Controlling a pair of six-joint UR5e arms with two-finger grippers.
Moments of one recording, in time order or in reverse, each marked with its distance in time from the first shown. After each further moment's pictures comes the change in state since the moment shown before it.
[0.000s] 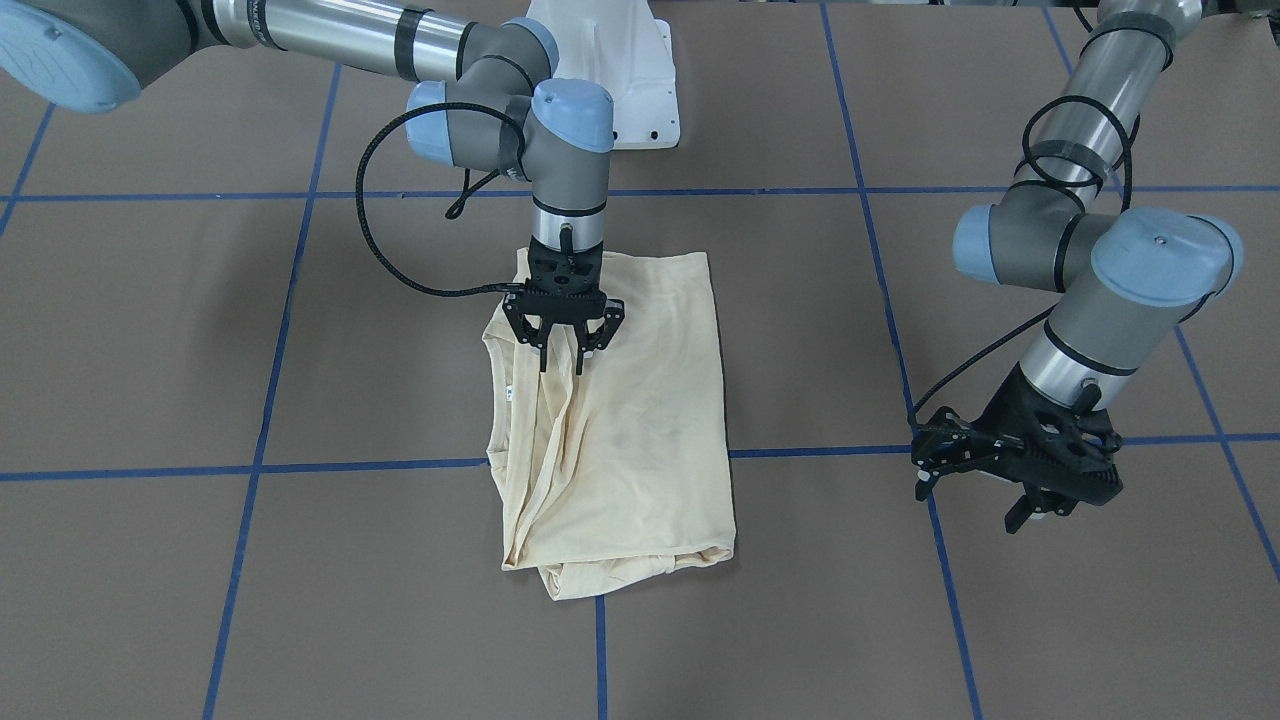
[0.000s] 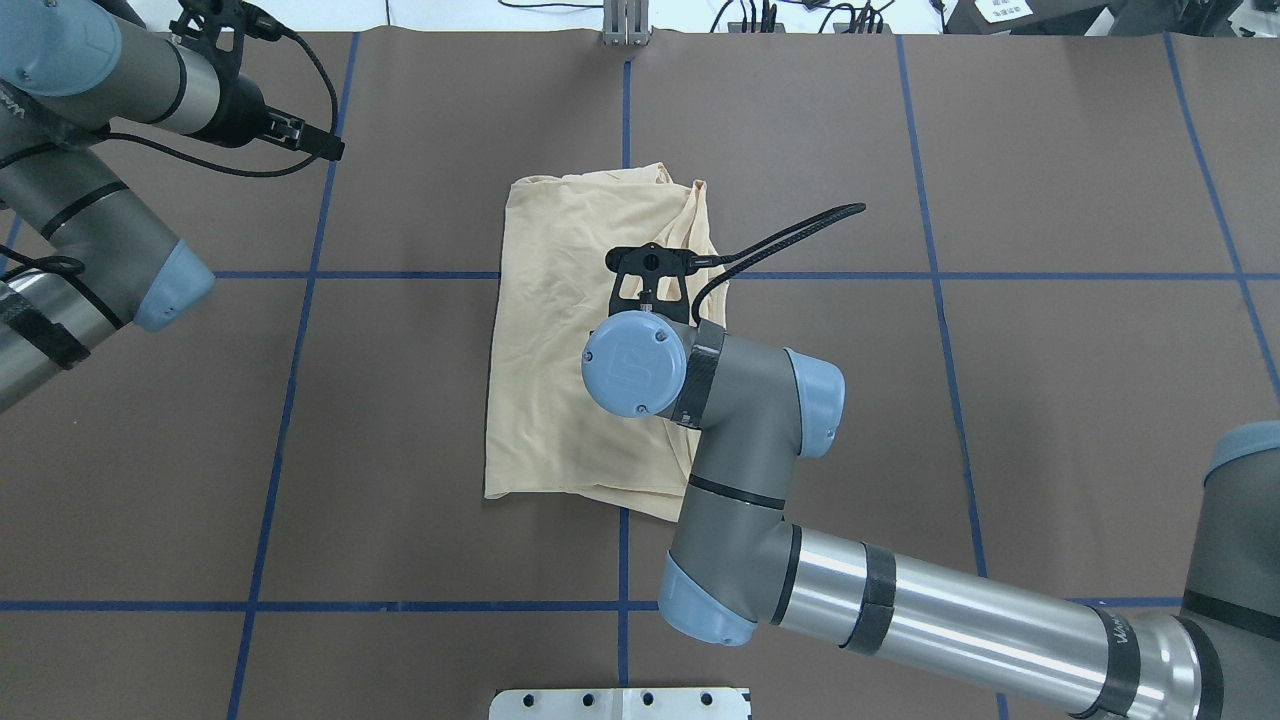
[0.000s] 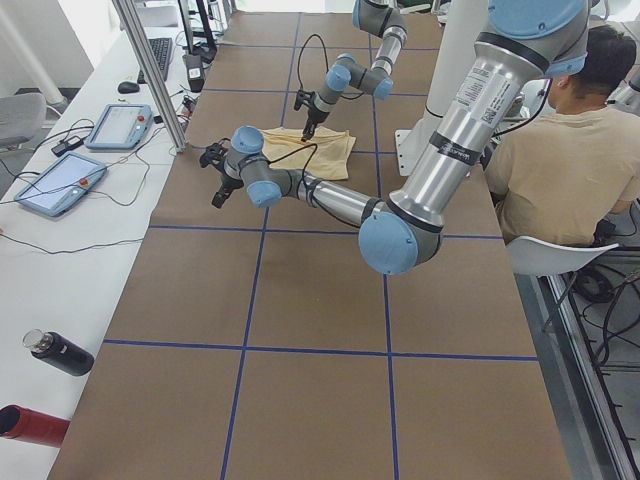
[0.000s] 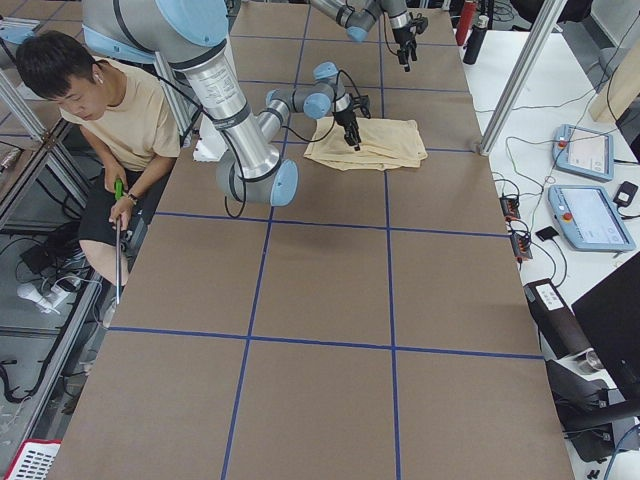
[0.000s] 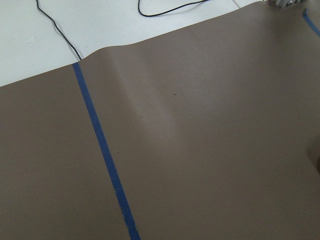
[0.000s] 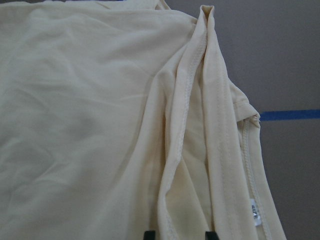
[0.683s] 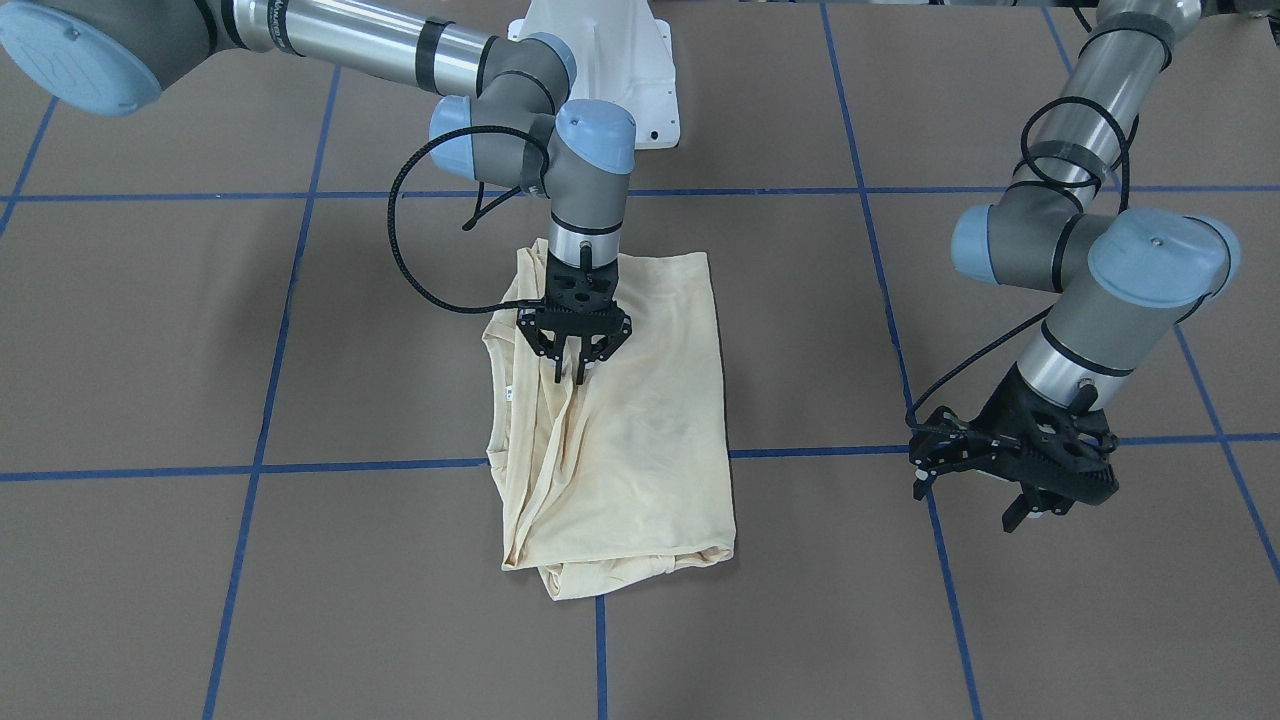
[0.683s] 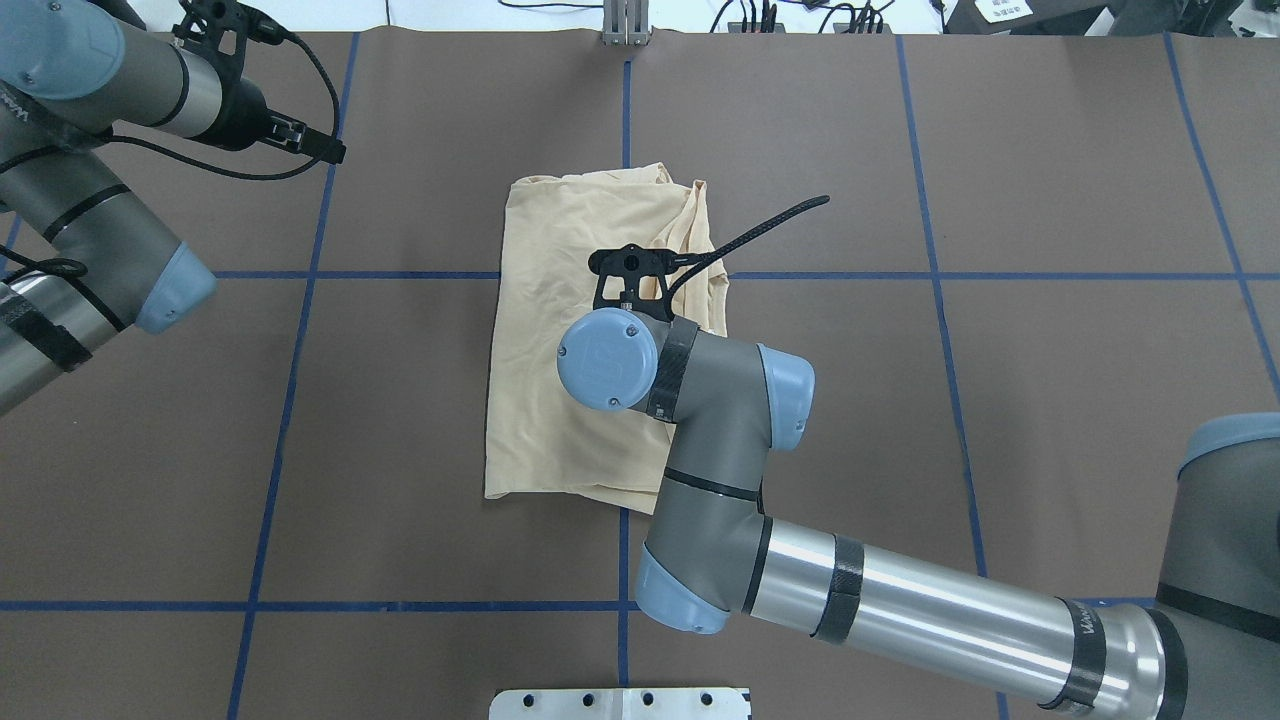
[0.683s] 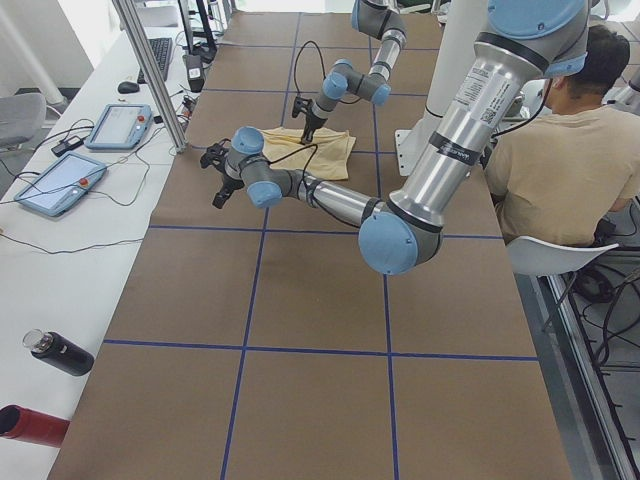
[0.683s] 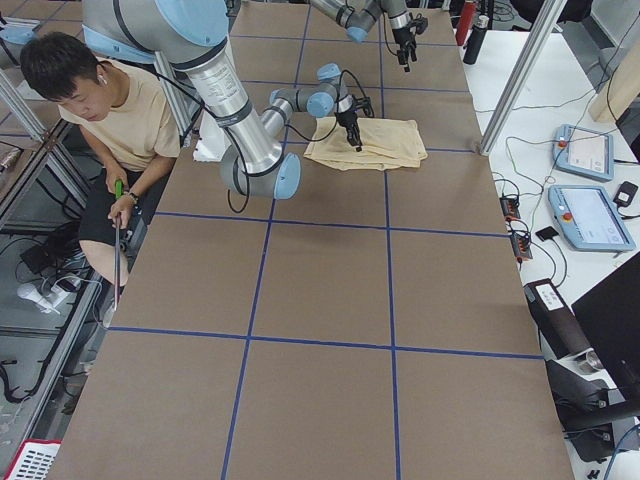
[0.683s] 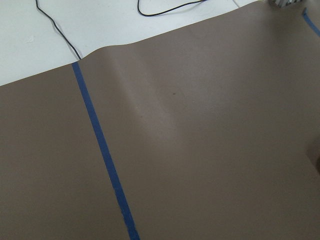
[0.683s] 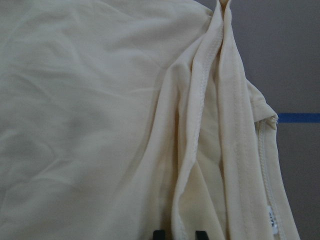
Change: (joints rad) left arm 0.005 0.001 0.002 0.000 0.000 0.000; right arm 0.000 0.042 -0.070 -0.008 0.003 -0.043
